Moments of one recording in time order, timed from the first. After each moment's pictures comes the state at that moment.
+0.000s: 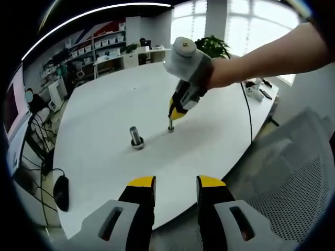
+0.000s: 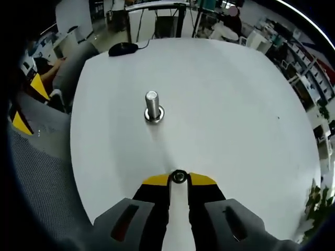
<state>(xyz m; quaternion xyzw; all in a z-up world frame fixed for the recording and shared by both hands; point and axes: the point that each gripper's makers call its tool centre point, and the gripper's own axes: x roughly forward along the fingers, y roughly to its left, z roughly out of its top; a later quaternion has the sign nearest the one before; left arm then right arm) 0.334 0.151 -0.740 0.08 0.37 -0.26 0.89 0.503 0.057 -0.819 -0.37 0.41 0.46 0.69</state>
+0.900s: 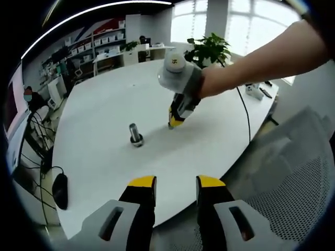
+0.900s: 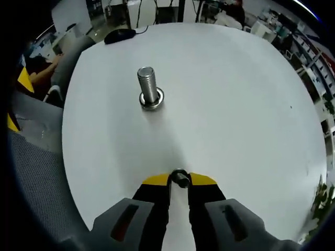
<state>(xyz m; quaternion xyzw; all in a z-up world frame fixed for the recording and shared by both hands) 0.332 0.151 -0.744 0.08 0.38 -0.26 0.88 0.505 0.056 -0.853 -0.36 0.44 0.46 0.68</state>
